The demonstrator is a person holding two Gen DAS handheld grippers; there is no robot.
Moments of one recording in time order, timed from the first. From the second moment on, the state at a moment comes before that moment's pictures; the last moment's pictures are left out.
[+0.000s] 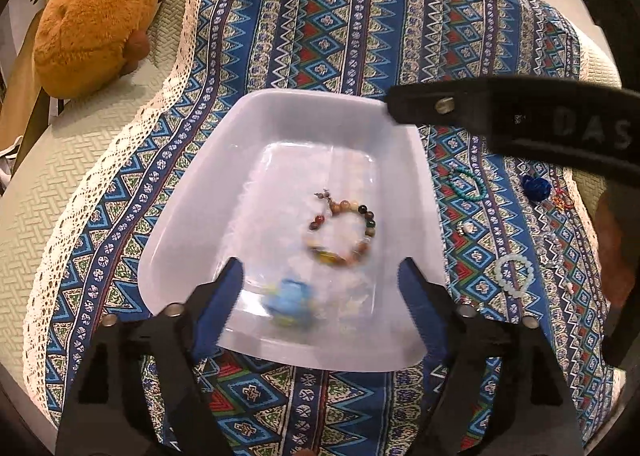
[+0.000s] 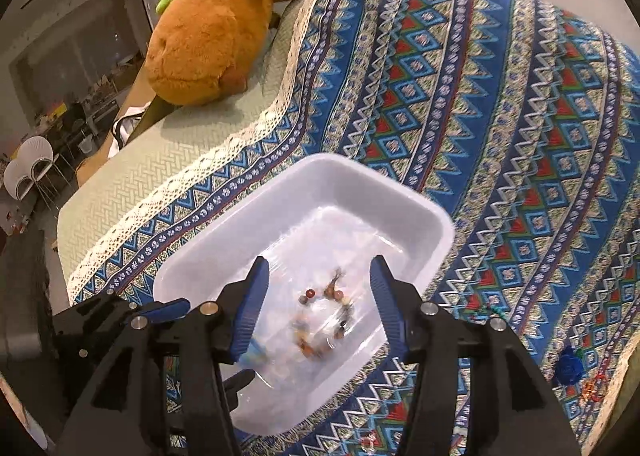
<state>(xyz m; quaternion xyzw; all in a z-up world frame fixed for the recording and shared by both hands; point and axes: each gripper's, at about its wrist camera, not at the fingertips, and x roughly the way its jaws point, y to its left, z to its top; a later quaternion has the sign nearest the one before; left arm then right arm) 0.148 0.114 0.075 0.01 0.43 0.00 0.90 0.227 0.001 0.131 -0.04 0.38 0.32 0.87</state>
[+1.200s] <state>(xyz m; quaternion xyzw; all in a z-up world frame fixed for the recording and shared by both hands) 0.159 -0.104 -0.029 0.14 0.46 -0.21 0.85 0.207 -0.243 0.001 -0.01 0.50 0.12 0.86</state>
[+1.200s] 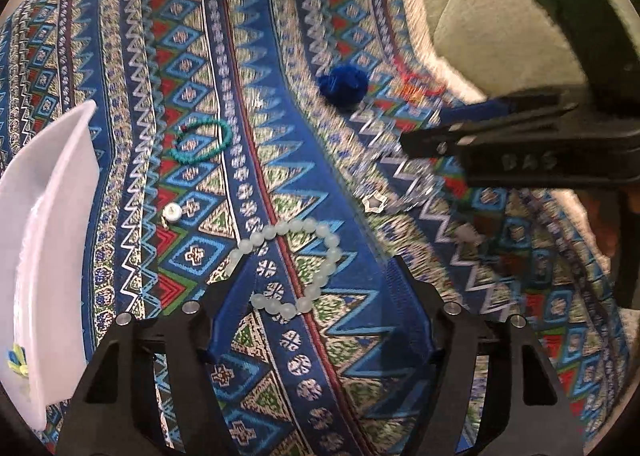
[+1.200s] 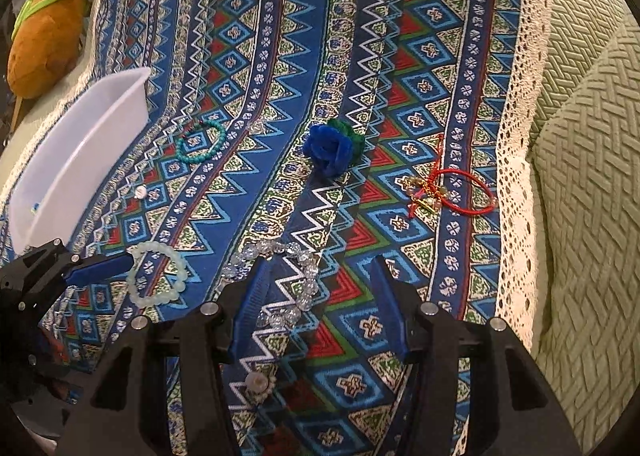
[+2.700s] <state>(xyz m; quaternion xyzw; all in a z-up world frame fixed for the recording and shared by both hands) 0.138 0.061 0.089 0.06 0.43 -0.08 0.90 0.222 -0.049 0.132 -0.06 0.39 0.32 0.86</state>
